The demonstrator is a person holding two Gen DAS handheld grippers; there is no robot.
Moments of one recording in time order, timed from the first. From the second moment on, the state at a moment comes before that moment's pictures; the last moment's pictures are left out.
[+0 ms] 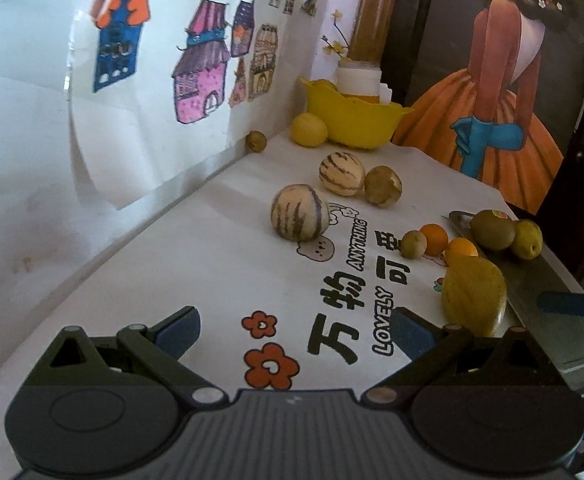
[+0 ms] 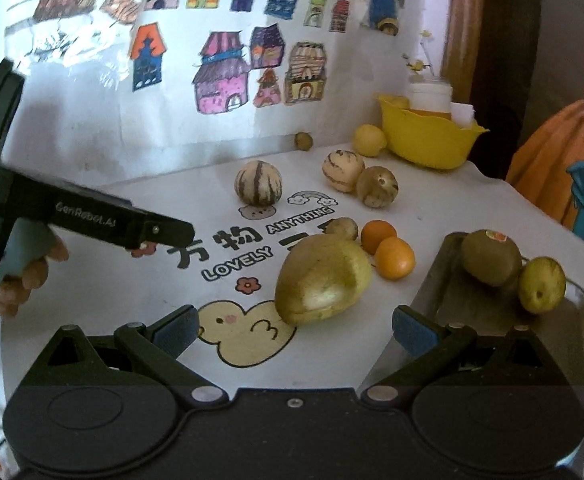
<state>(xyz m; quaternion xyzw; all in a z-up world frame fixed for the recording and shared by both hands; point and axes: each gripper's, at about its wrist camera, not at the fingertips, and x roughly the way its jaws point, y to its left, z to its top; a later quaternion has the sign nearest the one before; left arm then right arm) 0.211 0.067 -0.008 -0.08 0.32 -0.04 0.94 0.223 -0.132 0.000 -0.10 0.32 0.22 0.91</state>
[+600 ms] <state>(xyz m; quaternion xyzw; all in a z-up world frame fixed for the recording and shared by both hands) 0.210 0.023 0.001 -0.05 0.30 -0.15 0.94 0.270 -0.178 0.033 -0.28 0.29 0.28 0.87</state>
